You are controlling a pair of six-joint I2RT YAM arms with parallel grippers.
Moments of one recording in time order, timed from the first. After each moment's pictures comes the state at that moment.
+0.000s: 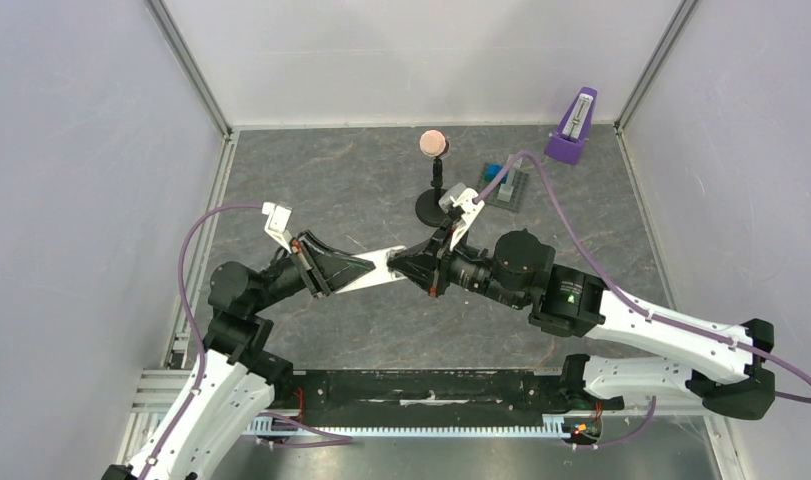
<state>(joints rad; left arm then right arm) -0.38 0.51 0.51 0.26 0.74 -1.01 1.20 1.04 1.09 -0.08 0.10 0.40</state>
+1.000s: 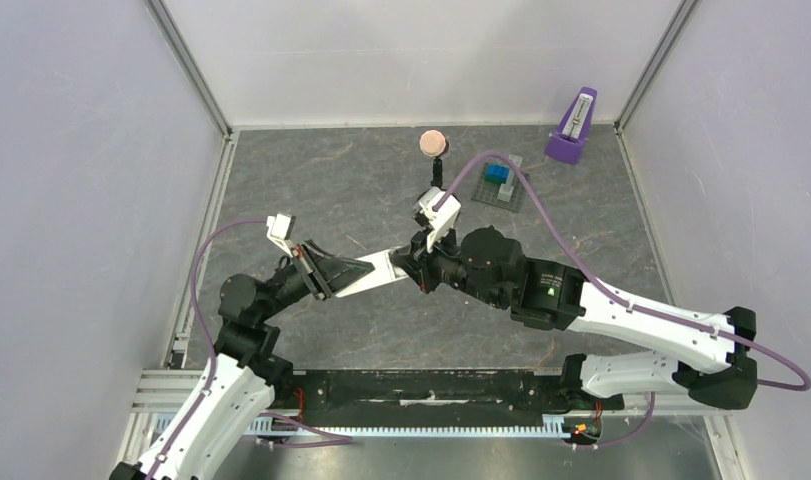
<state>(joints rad) -0.38 0.47 0.36 0.39 0.67 -1.21 1.22 1.15 1.17 -0.25 0.27 0.24</state>
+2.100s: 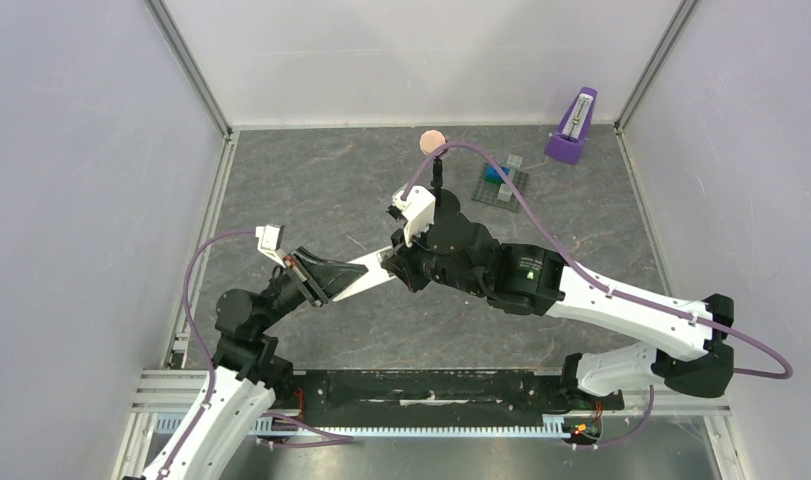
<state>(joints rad) -0.37 0.34 0.29 0.39 0.58 -1.18 1.22 1.30 1.38 -0.48 0.22 0.30</state>
